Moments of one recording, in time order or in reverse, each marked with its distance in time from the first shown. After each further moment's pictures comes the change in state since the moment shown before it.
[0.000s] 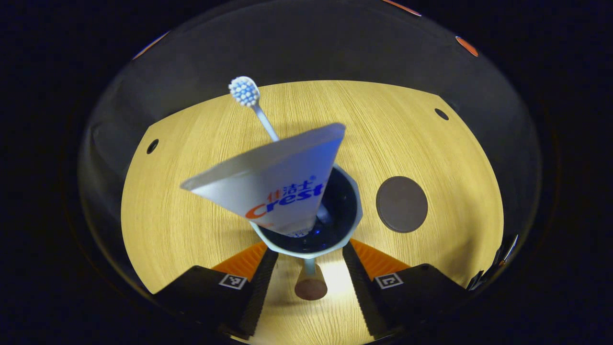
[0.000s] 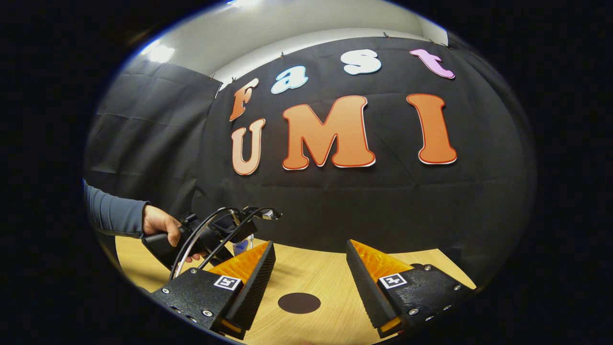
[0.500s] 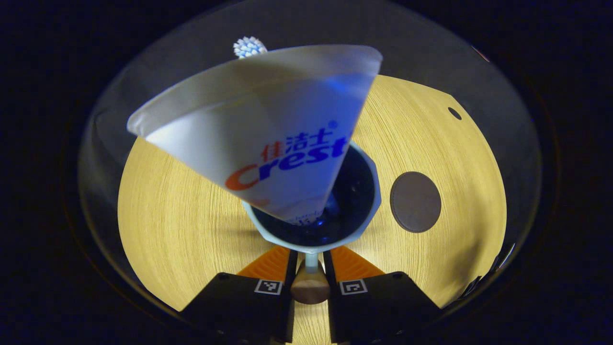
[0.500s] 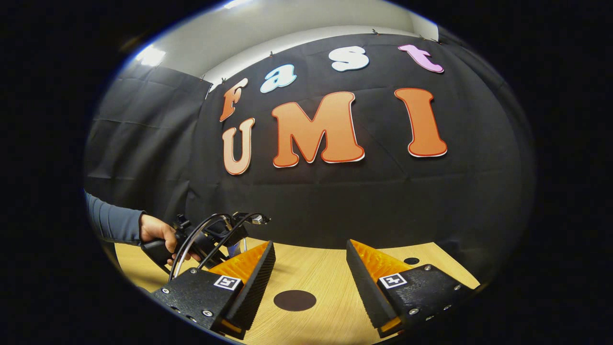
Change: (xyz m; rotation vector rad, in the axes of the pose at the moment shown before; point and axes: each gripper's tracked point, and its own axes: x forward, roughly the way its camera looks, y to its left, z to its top) left arm 0.037 0.008 0.024 -0.053 0.009 0.009; right arm -0.004 -0.014 -0.006 0.027 0.010 -0.039
